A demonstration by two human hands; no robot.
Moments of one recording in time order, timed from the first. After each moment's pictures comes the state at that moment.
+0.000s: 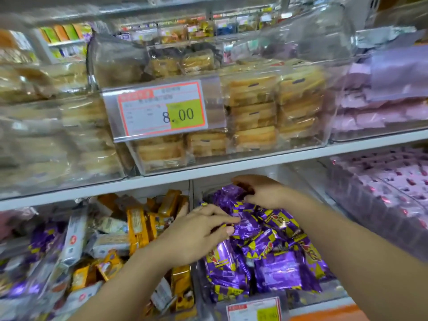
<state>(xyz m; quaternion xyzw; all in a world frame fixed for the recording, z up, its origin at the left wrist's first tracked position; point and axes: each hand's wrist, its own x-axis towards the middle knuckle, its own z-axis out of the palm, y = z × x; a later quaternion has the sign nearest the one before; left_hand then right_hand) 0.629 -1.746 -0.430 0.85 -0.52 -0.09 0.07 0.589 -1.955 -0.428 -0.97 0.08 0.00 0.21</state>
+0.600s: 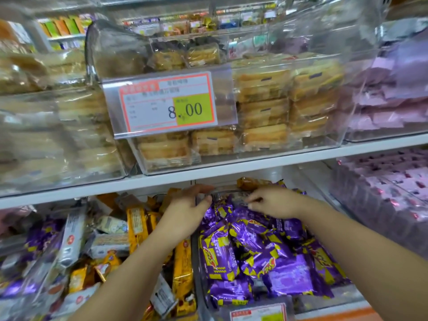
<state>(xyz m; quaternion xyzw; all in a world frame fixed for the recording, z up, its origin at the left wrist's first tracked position) 0.662 -1.755 -0.433 0.86 -0.36 -0.02 0.36 0.580 -1.959 -0.440 -0.98 0.04 0.03 0.19</state>
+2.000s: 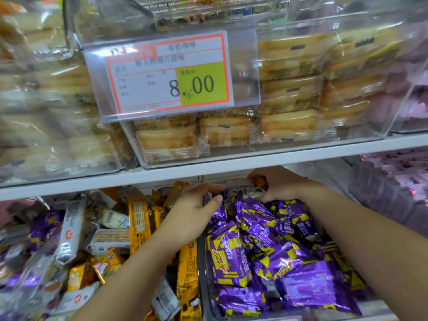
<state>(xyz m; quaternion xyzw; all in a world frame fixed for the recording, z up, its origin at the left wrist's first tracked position) 0.666 -1.750 -0.443 0.85 -0.38 -0.04 0.36 0.627 -1.989 -0.456 -0.97 0.08 0.00 0.23</state>
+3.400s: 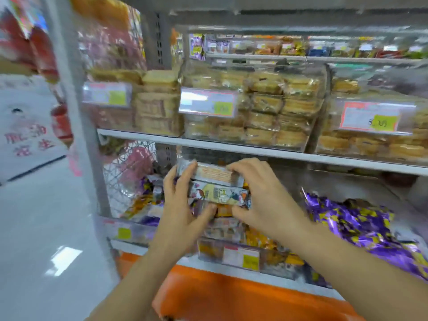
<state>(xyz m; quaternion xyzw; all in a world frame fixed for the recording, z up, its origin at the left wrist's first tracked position) 0.587 -1.479 -0.425 0.78 -0.30 0.23 0.50 0.552 -1.655 -0.372 -0.92 -0.19 -0.29 0.16</state>
